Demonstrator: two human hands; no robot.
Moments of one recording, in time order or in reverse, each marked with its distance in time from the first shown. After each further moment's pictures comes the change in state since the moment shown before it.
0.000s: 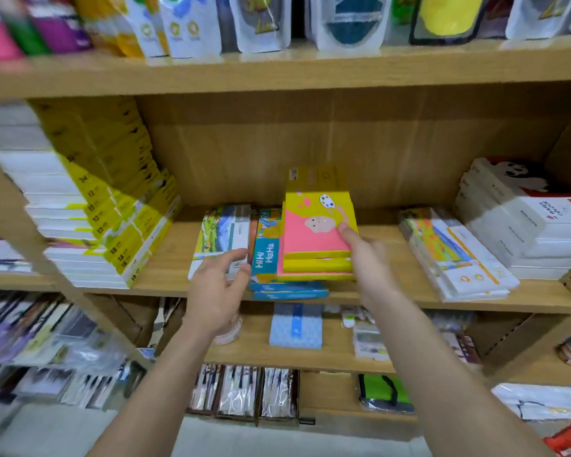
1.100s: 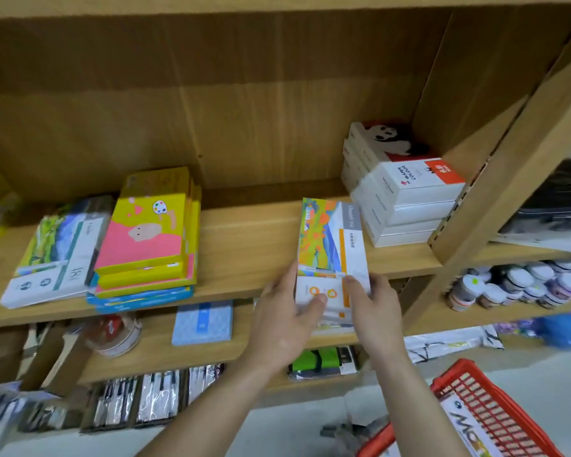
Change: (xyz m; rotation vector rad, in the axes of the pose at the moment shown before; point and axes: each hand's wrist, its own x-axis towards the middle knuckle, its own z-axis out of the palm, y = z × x) left_hand -0.073 0.192 0.225 -0.283 -0.398 0.094; right_hand 0.005 0.075 -0.224 -0.318 0.304 -0.072
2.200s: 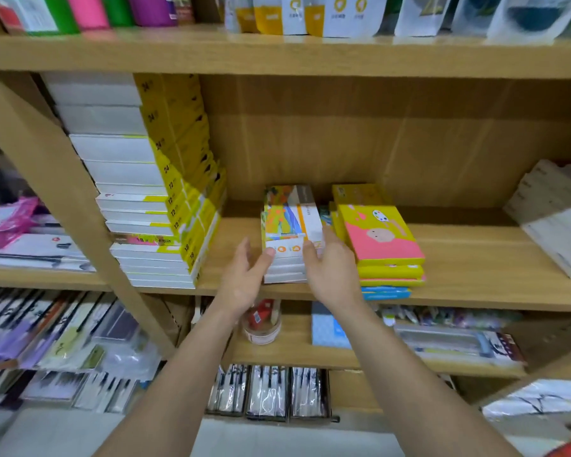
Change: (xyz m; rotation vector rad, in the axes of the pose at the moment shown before) left_hand -0.027 -0.218 -0.364 -0.212 0.255 -0.277; right_hand -0.162 -0.167 0.344 -0.285 -0.186 -0.541
